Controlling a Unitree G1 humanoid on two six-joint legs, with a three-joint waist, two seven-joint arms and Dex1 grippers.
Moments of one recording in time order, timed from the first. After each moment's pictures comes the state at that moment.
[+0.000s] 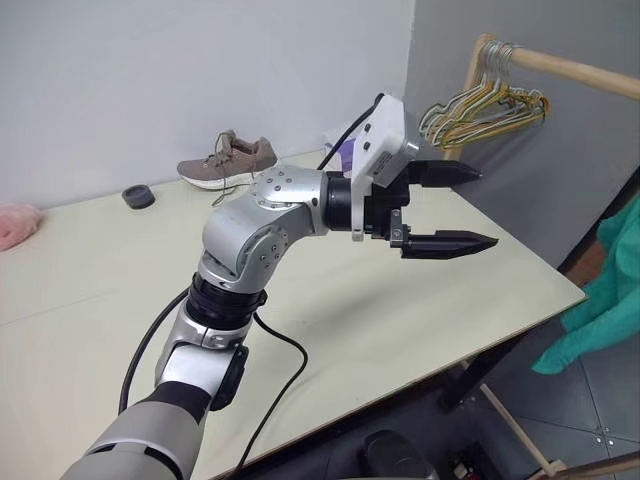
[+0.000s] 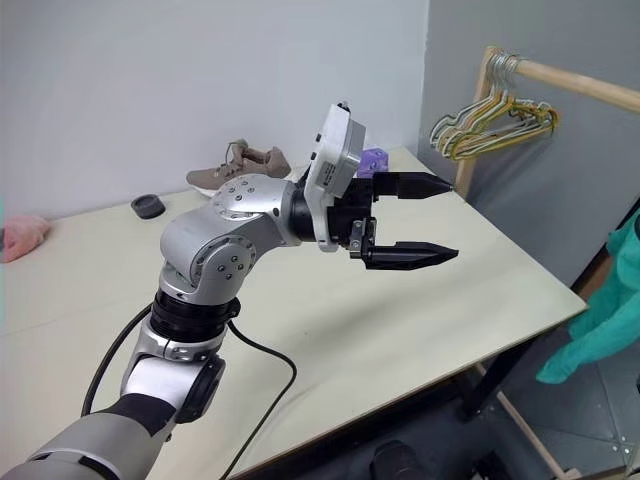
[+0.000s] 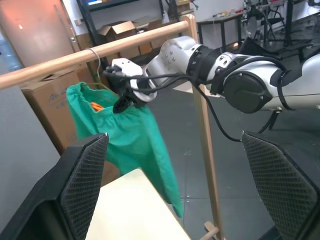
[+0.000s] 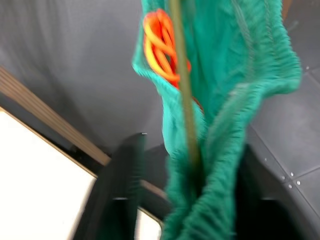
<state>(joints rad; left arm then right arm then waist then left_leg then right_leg) -0.95 0.28 -0.20 -0.19 -0.60 0.69 -0.96 -0.91 -1.01 -0.57 0.76 0.23 1.03 0.16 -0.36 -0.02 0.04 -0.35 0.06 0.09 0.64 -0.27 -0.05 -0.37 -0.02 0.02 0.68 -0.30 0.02</state>
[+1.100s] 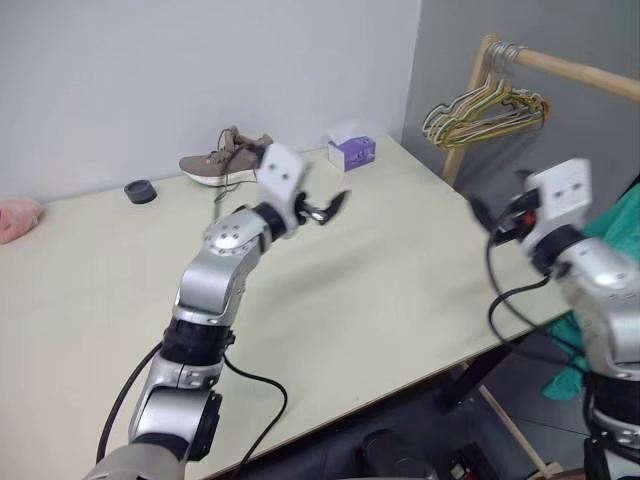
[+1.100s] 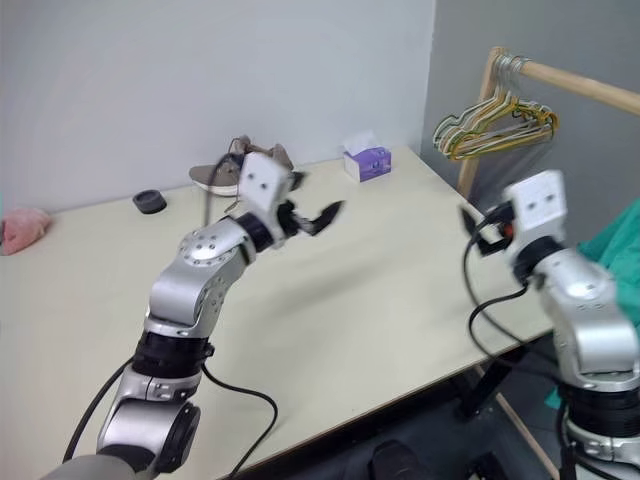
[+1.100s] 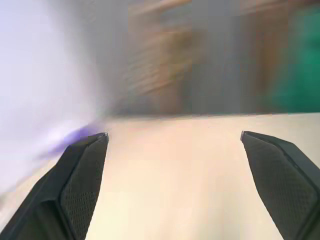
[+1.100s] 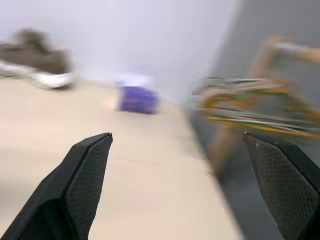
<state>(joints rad) -0.54 0.34 0.01 -0.04 -0.10 0.47 -0.27 -0.33 -0.55 -0.09 -0.37 0.25 0.51 0.37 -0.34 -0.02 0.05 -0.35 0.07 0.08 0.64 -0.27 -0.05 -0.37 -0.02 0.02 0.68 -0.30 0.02</state>
